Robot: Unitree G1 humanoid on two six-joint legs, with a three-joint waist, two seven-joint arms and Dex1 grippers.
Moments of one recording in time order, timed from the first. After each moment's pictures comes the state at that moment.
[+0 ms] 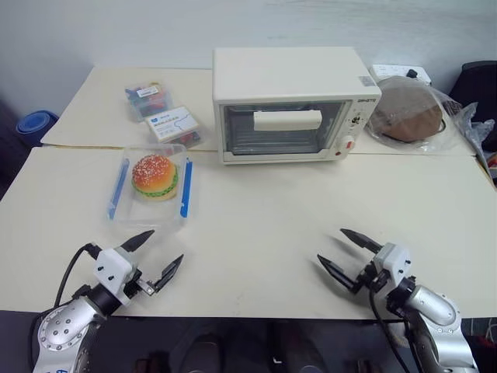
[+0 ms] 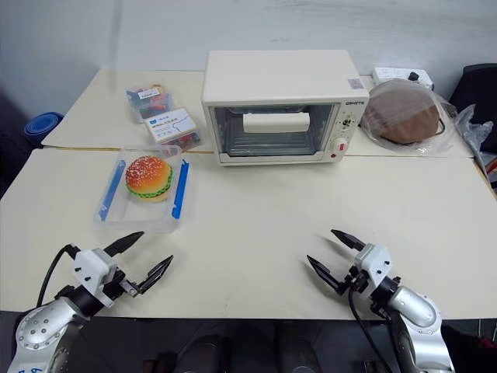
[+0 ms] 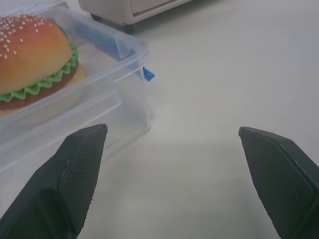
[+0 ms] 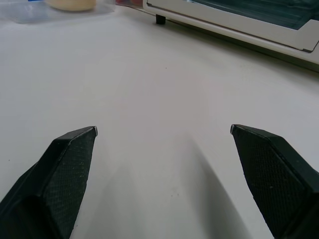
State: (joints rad) left arm 0.33 0.44 0.29 -0.31 -0.27 -0.05 -0.64; right arm 0.16 -0.46 -0.13 -0.03 0.36 -0.27 0.86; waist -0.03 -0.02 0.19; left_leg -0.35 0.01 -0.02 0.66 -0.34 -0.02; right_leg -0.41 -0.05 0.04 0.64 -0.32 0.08
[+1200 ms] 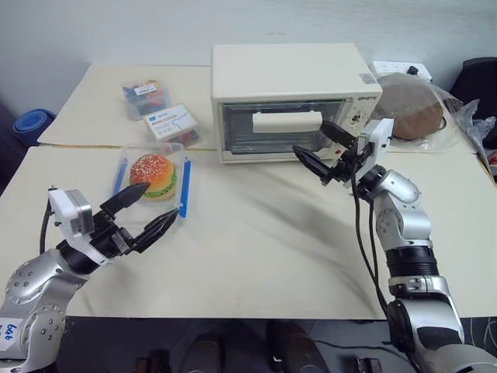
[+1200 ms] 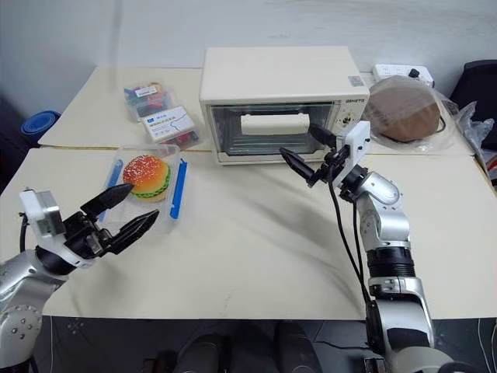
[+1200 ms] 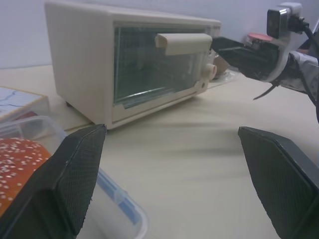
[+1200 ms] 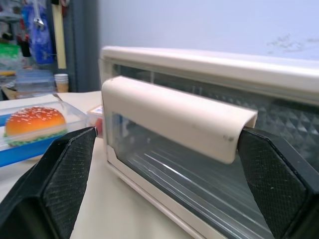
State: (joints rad) left arm 0.10 0.60 0.41 -0.47 -0.79 0.35 -0.68; right arm -0.65 -0.38 -0.12 0.32 0.44 -0.05 0.94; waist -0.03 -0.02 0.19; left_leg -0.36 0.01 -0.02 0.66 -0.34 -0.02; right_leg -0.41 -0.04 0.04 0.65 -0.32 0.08
